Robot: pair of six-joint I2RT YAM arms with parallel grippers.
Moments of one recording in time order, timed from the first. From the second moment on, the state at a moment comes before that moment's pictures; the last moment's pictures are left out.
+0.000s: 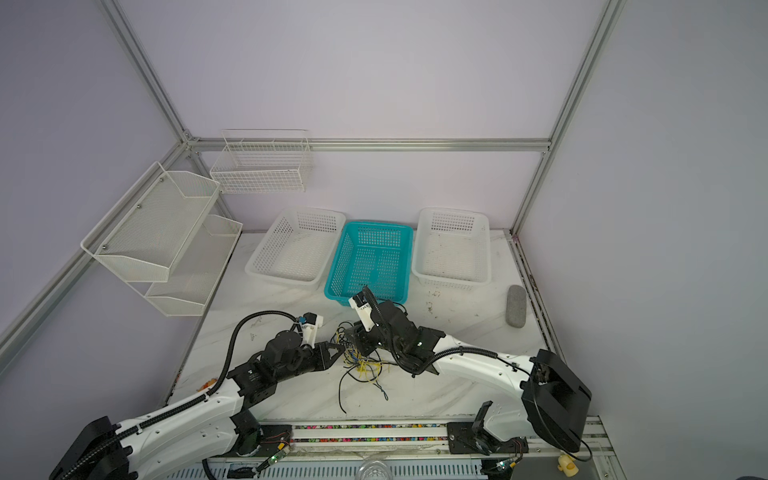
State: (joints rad) left arm -0.71 0.89 0.33 0.04 0.18 -0.86; right arm 0.99 1.37 0.82 0.02 -0.08 0.34
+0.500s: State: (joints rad) left arm -0.71 0.83 0.33 0.03 0.21 -0.81; right arm 0.99 1.47 0.82 0.09 -0.12 0.34
